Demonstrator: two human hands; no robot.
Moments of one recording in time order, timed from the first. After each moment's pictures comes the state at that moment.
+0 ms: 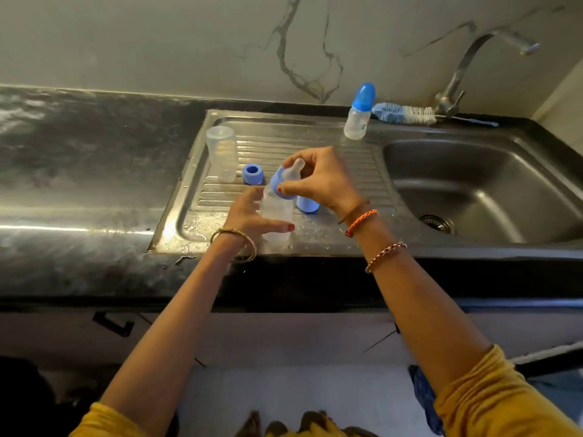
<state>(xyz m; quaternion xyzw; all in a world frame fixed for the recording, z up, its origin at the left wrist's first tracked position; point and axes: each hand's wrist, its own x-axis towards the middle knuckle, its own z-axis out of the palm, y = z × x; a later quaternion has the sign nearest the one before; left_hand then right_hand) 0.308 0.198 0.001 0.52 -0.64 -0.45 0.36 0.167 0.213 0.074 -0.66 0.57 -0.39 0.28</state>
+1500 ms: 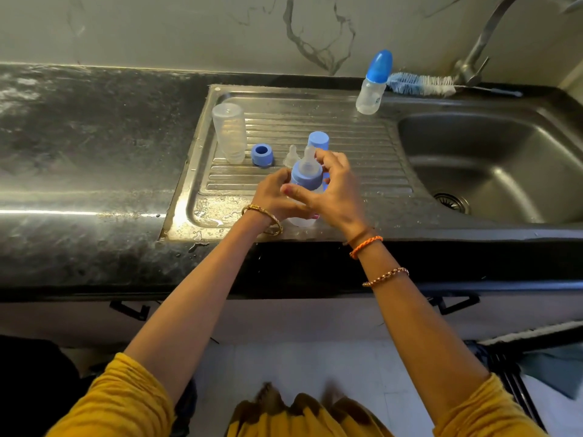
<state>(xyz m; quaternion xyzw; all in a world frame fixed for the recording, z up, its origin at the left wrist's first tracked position) 0.295 0.179 -0.010 0.48 -0.71 -0.41 0.30 0.181 0.233 0.026 -0.60 0.61 -0.45 0.24</state>
